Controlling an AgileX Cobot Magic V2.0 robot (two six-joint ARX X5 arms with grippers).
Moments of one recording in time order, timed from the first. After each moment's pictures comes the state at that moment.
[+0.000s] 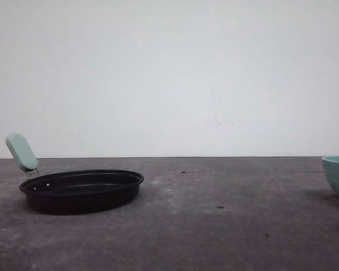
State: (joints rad) left arm -0.12 0.00 0.07 -0.29 -0.34 -0.55; right arm 0.17 0.01 0.02 -0.07 0.05 0.15
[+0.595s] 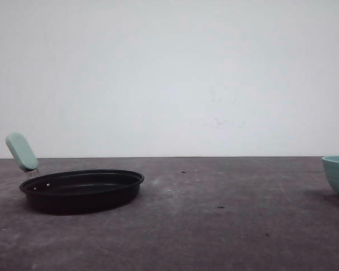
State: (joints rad) left arm -0.12 0.00 0.10 -0.38 -0.12 -0.57; right arm 0.17 0.01 0.02 0.28 0.02 0.22
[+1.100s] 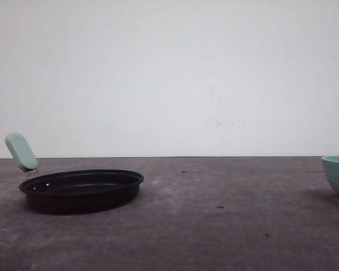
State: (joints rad) left arm -0.12 0.16 0.50 -0.53 0.05 -0.44; right arm 0.17 0.01 0.23 0.00 -0.05 0.30
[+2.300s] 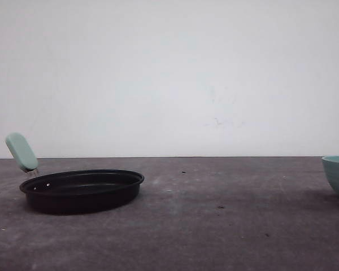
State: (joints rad) left arm -0.12 0.57 1.15 -0.62 0.08 -0.32; right arm 0.17 0.47 1.12 -0.51 -0.10 0.16
